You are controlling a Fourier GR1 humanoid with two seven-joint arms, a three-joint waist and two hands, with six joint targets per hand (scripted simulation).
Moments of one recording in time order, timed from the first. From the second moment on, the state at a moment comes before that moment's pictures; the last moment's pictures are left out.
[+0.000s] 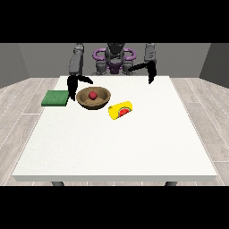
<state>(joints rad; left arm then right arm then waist) -0.47 0.04 -0.11 -1.20 -0.15 0.20 -0.23 -0.46 -0.15 -0.34 -0.93 -0.19 0.04 -0.30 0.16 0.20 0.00</state>
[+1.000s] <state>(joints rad) -0.43 0.12 -0.05 -1.41 -0.11 0.07 -0.18 -0.60 -0.21 -0.41 -0.56 -0.23 -0.01 -0.48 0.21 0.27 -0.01</state>
